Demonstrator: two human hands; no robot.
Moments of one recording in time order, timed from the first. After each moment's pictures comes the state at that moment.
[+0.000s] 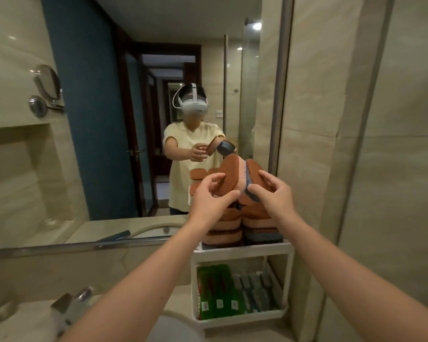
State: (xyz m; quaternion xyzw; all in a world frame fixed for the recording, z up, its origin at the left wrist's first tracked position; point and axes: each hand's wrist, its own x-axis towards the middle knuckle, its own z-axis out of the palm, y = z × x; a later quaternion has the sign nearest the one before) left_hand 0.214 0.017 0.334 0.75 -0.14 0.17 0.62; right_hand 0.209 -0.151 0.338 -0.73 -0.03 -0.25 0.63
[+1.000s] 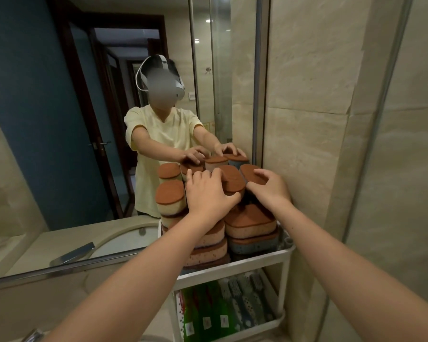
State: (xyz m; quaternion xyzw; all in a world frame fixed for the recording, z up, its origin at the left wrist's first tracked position) left_hand 0.332 -0.045 0.313 0.93 -0.14 0.29 0.15; right_hand 0.328 -0.203 0.305 -0.83 0.11 -0.24 0.50
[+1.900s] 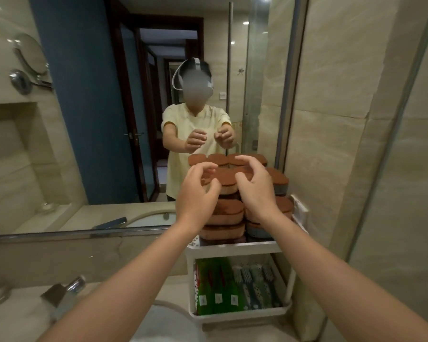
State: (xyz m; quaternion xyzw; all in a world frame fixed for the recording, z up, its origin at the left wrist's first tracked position) left_hand 0.248 0.028 0.308 0.78 -0.14 0.34 0.50; right_hand 0.257 -0.111 0.326 -0.78 -0.11 -0.29 0.54
